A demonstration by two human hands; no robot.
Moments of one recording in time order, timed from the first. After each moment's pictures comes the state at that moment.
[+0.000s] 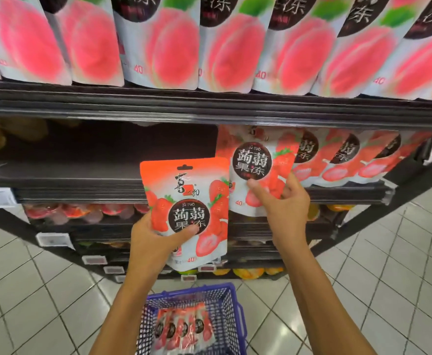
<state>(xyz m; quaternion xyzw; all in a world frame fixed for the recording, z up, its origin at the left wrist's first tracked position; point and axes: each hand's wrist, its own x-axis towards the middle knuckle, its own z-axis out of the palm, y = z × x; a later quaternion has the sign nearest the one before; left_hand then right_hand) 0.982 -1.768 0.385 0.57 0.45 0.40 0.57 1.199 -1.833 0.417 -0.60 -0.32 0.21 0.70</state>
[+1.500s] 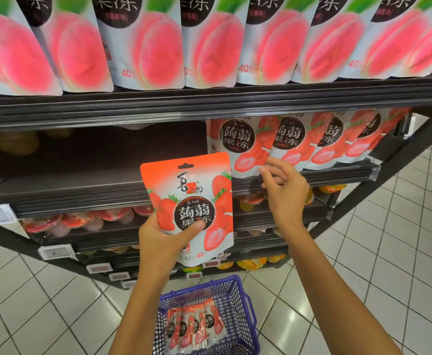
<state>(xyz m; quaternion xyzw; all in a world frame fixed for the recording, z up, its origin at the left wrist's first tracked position) 0.985 -1.778 0.394 0.54 0.44 0.38 0.60 1.218 -1.829 0.397 -0.75 -0.28 0.06 0.60</state>
